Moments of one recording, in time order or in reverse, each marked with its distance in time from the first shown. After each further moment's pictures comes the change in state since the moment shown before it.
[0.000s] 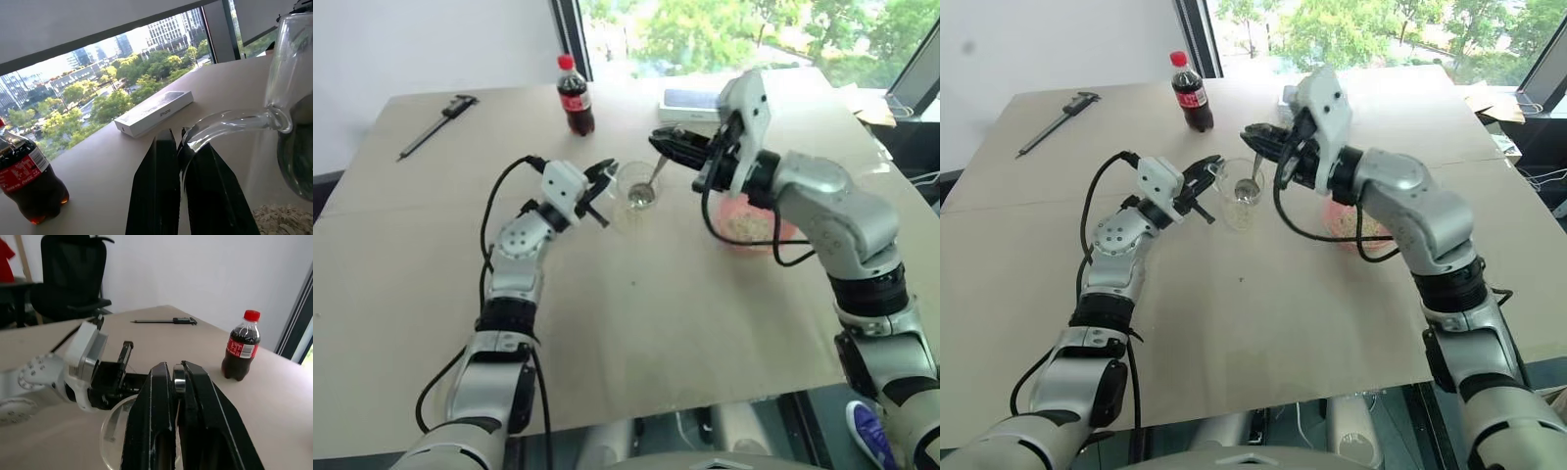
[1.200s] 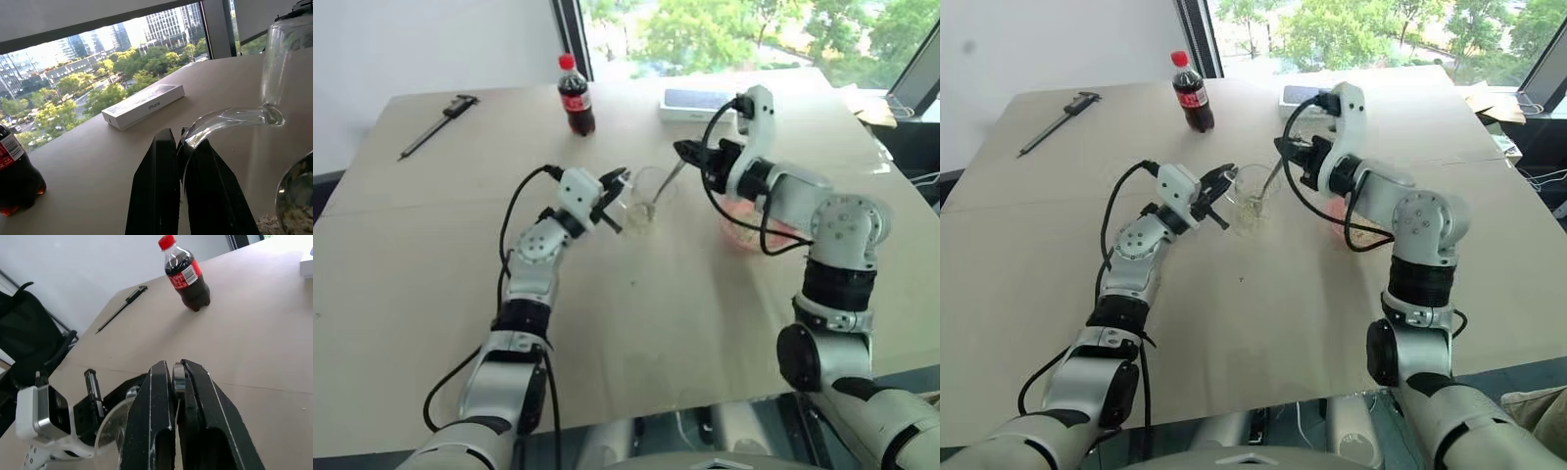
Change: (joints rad) left arm 0.002 -0.057 -0.023 0.062 -0.008 0.015 0.023; right arm -0.100 0.322 -0.527 0.067 0.280 0.689 -0.480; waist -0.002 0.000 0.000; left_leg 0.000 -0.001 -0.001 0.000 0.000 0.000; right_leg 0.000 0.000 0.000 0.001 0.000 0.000
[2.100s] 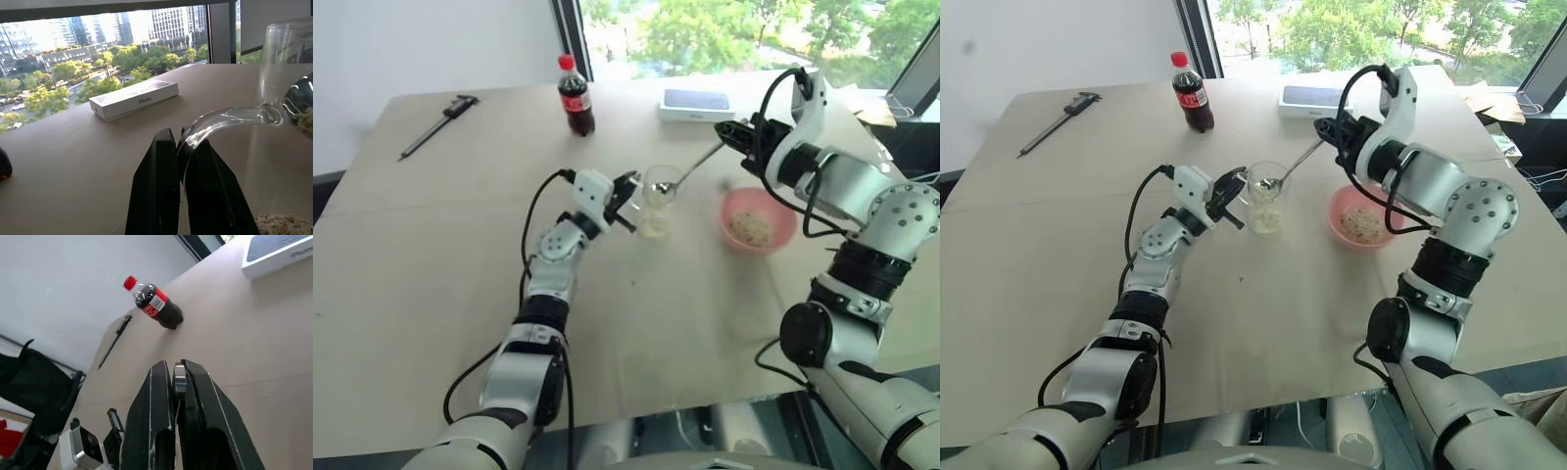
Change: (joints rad) left arm -0.065 -0.089 0.012 0.155 -0.024 -0.013 0.022; right arm -0.094 0.000 -0.370 0.087 0.294 0.183 -0.381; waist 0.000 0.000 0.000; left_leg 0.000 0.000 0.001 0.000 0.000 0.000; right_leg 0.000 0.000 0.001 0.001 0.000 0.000
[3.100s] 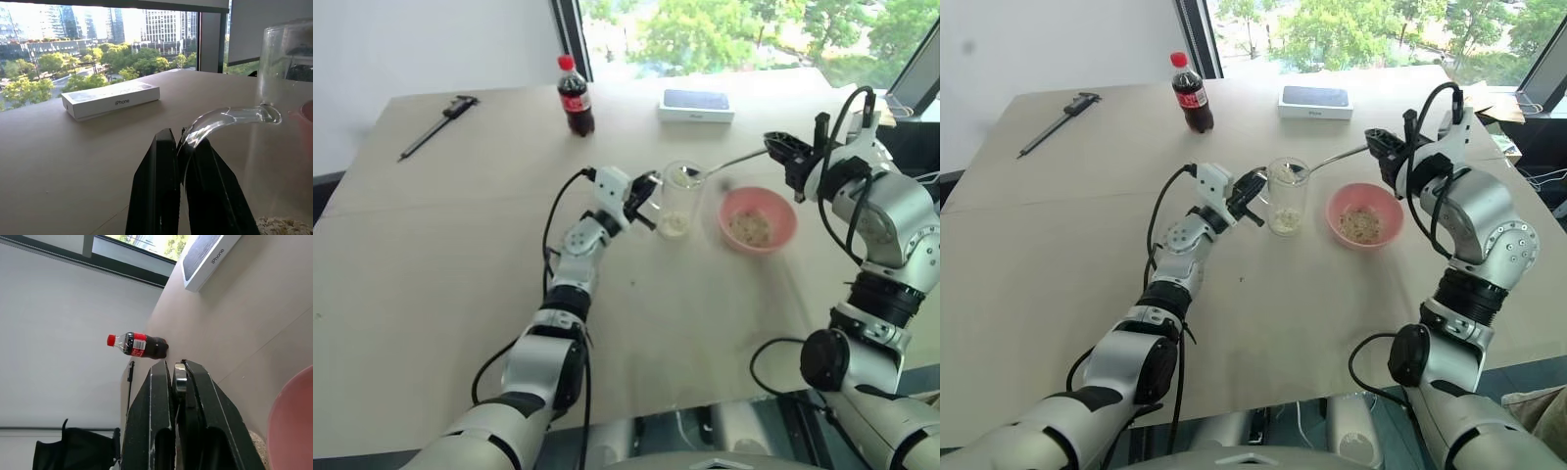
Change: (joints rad) left arm -0.099 -0.089 0.015 0.178 -0.018 -0.037 -0.019; right arm 0.235 -0.113 0.074 0.004 0.709 -0.438 -0.544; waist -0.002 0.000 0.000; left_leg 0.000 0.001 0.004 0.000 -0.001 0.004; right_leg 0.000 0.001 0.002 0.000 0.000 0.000
